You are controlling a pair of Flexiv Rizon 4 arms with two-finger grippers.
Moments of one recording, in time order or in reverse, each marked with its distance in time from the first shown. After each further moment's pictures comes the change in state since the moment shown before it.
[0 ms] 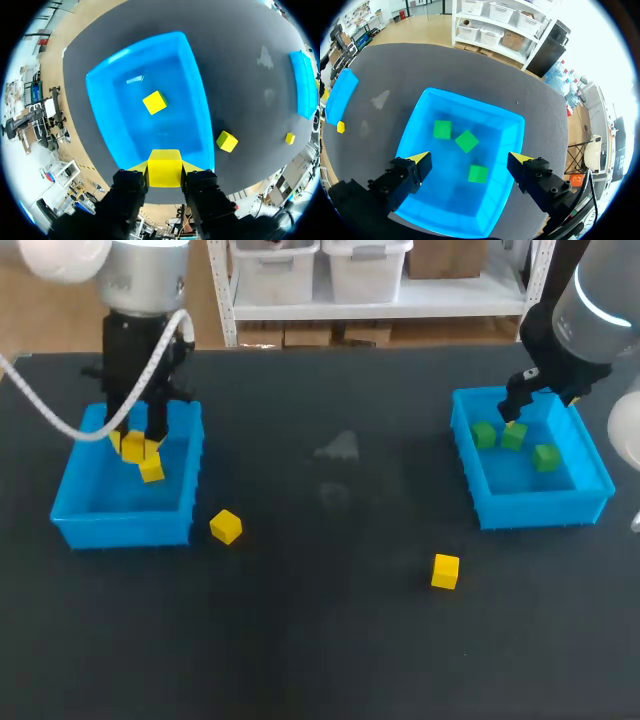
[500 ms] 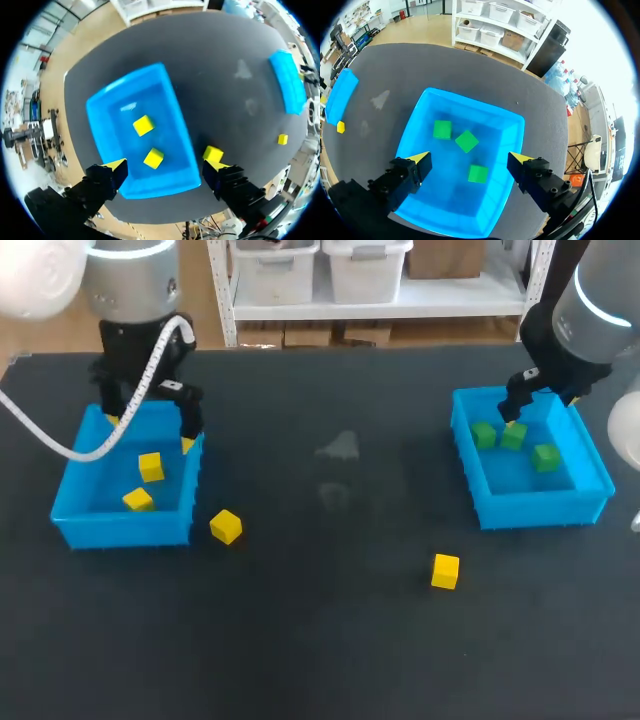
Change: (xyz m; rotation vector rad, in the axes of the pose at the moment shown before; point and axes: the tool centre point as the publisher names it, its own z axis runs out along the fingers) left arm -0.015 -0.028 -0.027 0.028 -0.279 0.098; right arm 0.000 0.000 0.000 0.000 0.000 0.000
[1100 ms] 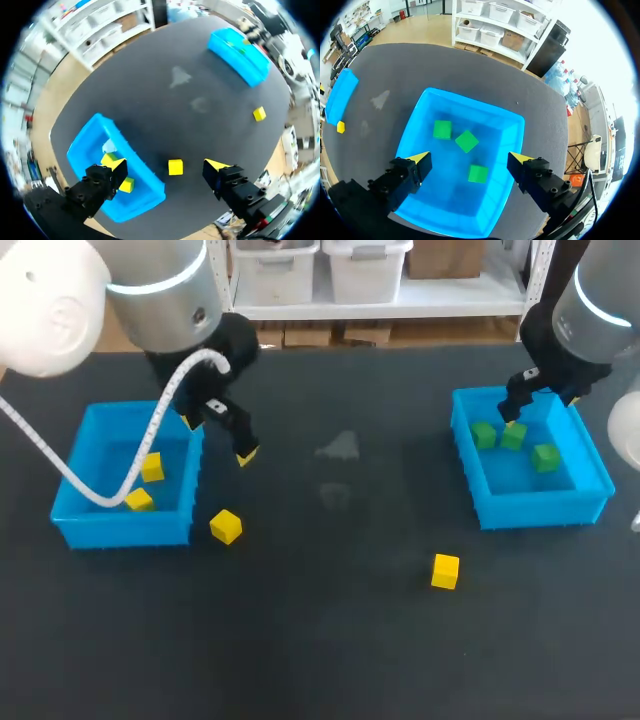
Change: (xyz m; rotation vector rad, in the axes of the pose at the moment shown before) left arm -0.005 -0.082 -0.011 0.076 -0.210 0.405; right arm 0.000 0.000 0.000 0.000 0.000 0.000
